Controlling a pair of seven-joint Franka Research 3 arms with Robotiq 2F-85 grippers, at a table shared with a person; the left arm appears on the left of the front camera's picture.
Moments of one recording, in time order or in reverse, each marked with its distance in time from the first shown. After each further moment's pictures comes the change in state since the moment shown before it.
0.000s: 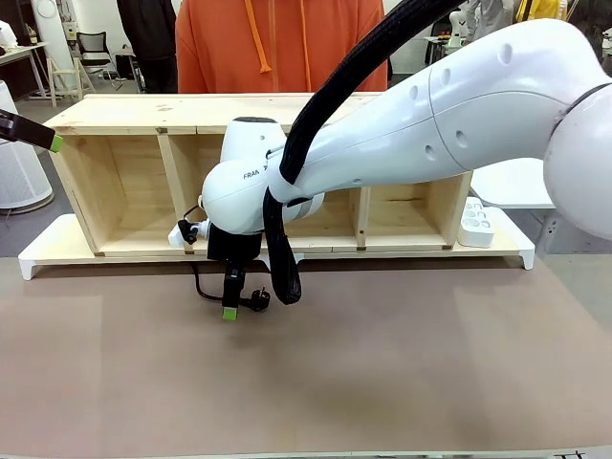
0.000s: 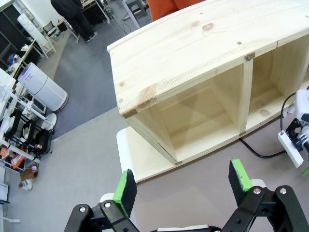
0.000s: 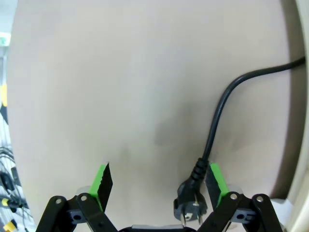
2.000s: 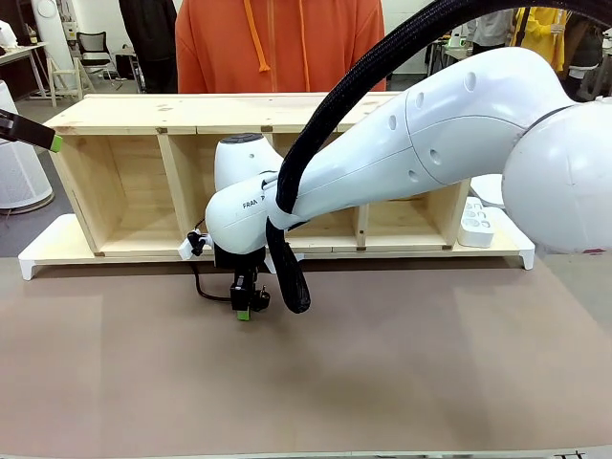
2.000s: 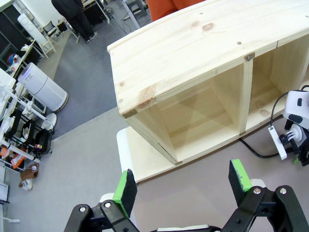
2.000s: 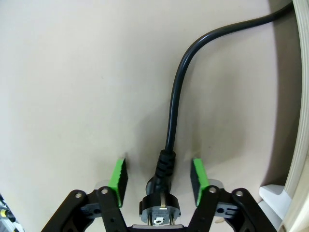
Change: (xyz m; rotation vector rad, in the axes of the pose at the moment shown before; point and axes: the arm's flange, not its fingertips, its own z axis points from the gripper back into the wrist) left arm 0.000 0.000 0.000 0.000 0.000 0.000; right arm -0.005 -0.023 -0.024 -0.095 0.113 -0.123
